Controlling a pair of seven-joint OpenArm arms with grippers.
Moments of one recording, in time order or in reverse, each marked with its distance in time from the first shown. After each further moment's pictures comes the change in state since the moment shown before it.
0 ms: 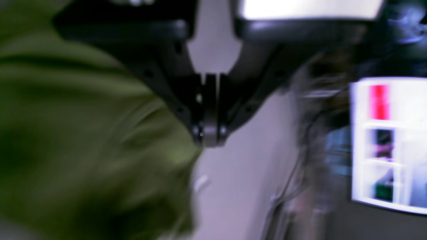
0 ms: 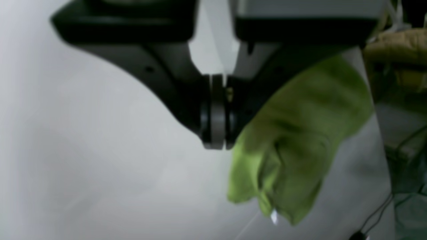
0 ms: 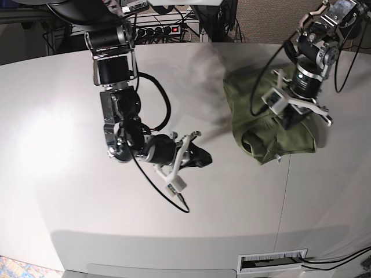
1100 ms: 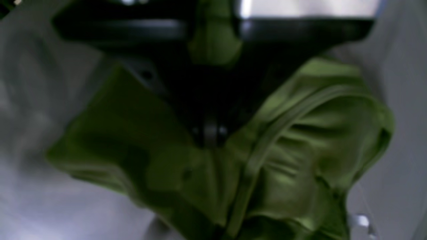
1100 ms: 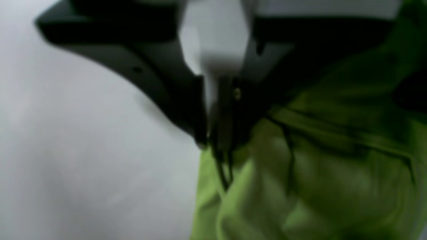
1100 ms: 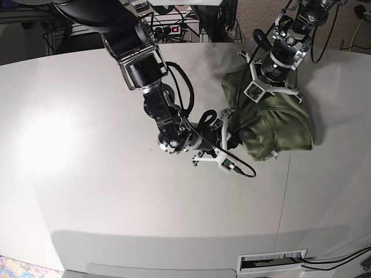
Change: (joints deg) left arm 1.5 14.1 0.0 -13.2 -12.0 -4.6 -5.2; right arm 2.4 -7.4 -14.4 -15.5 -33.6 0.4 21.1
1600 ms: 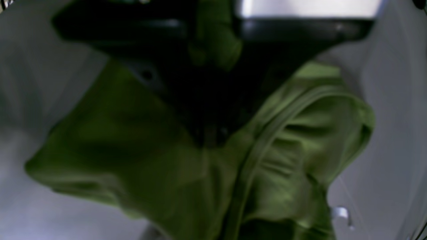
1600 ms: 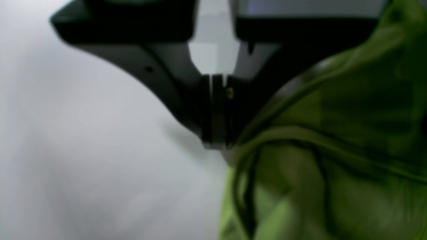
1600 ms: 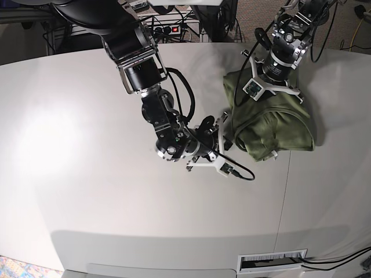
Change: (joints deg) left arm 0.5 -0.5 0.0 0.0 5.6 -0.1 0.0; right arm 0.7 0.1 2.5 5.3 -0.6 0.0 -10.8
